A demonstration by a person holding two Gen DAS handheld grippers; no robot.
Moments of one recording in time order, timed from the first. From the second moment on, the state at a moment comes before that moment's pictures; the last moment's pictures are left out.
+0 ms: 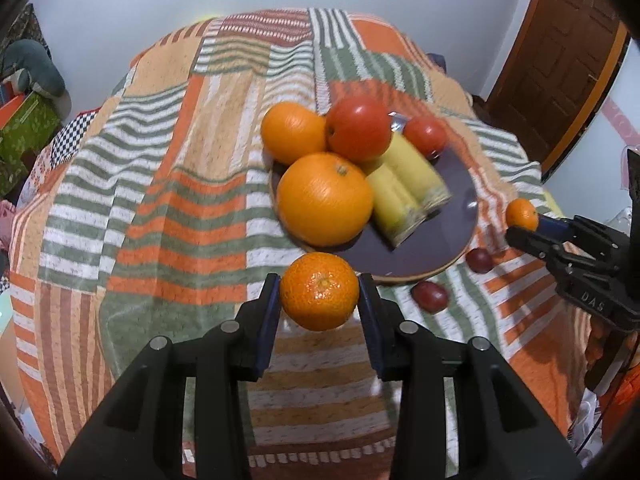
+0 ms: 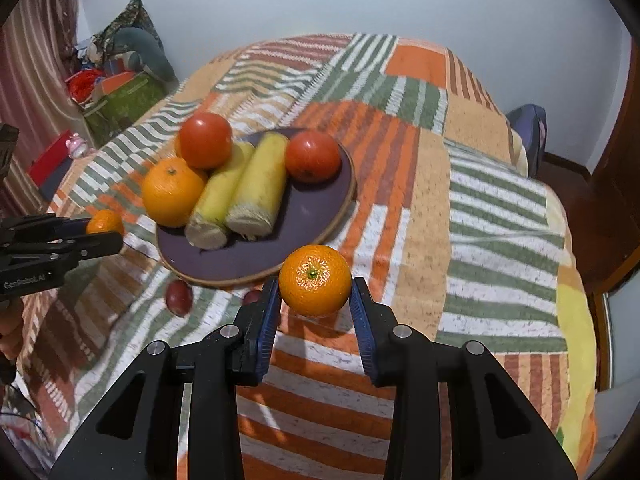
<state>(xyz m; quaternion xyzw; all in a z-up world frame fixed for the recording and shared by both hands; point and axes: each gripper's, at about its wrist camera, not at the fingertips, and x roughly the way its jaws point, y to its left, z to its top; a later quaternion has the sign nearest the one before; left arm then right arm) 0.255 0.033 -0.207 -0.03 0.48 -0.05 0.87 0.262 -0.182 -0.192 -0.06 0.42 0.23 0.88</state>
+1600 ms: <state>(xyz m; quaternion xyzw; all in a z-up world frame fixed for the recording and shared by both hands) 0.277 0.006 -0.223 -0.03 0.49 -0.07 0.87 0.277 -0.141 -0.205 -0.06 0.43 0.28 0.86</state>
